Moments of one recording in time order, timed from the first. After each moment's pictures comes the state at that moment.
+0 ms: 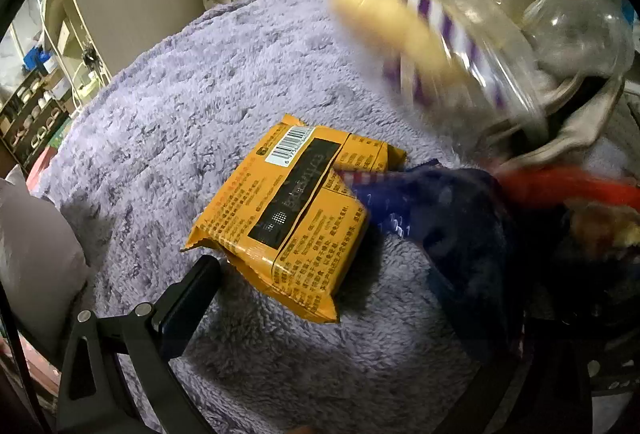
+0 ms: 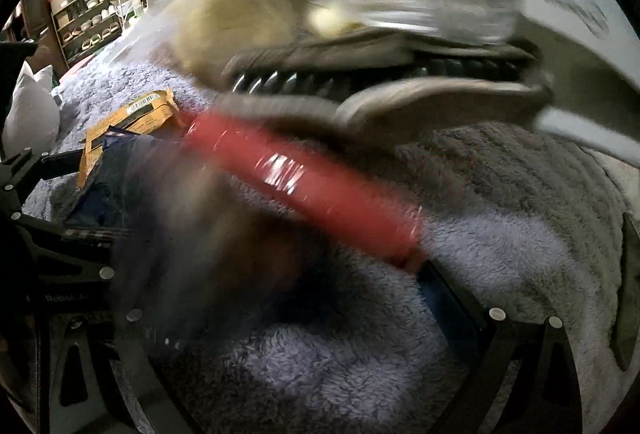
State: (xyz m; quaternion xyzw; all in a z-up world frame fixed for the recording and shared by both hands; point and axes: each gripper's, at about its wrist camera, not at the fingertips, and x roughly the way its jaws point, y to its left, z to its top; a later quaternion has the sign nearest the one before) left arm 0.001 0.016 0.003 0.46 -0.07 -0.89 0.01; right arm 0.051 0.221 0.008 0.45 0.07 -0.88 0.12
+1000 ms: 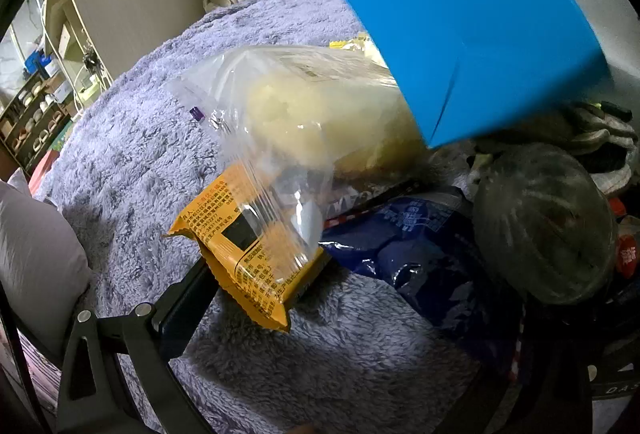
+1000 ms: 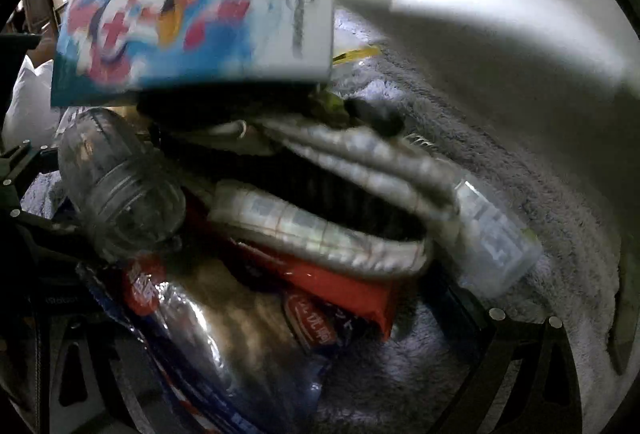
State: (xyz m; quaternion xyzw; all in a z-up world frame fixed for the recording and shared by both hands) left arm 0.000 0.018 0.003 0.46 -0.08 -0.89 0.01; right arm 0.050 0.241 -0.007 0.45 0.08 -0.88 0.12
